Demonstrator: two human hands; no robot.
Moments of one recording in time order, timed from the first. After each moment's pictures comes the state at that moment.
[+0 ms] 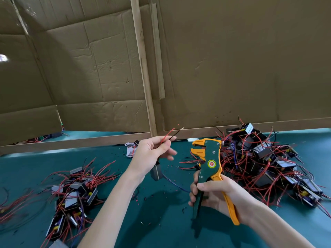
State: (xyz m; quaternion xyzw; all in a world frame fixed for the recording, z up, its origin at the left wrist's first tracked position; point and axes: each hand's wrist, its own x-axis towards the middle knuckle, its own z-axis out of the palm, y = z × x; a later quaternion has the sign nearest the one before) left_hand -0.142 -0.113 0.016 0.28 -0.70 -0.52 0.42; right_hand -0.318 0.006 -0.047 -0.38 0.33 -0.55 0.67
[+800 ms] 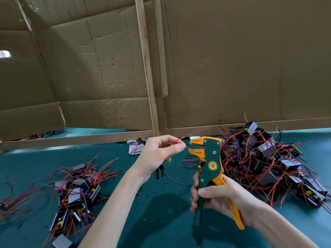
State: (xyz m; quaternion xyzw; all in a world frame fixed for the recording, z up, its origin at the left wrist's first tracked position) left_hand -0.143 -0.099 0.026 0.26 -0.73 -0.52 0.37; right_hand -0.313 0.011 -0.043 -0.46 0.29 -0.52 0.66
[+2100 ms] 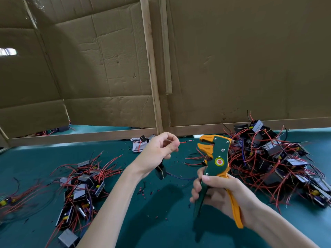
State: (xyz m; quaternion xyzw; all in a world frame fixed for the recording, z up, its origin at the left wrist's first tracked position) left_hand -0.135 -0.118 0.015 0.26 -0.75 -0.51 0.33; right_hand -0.296 0.016 -0.034 -0.38 0.29 -0.58 0.66
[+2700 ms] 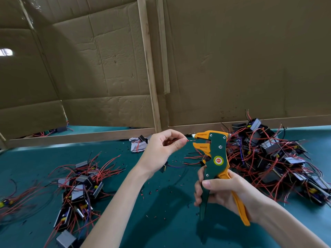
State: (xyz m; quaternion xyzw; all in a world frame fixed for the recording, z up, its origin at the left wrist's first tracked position) left_hand -0.148 -0.104 0.019 0.21 -0.78 -0.42 0.41; right_hand -0.316 0.010 -0.041 -0.47 0.32 -0.52 0.64
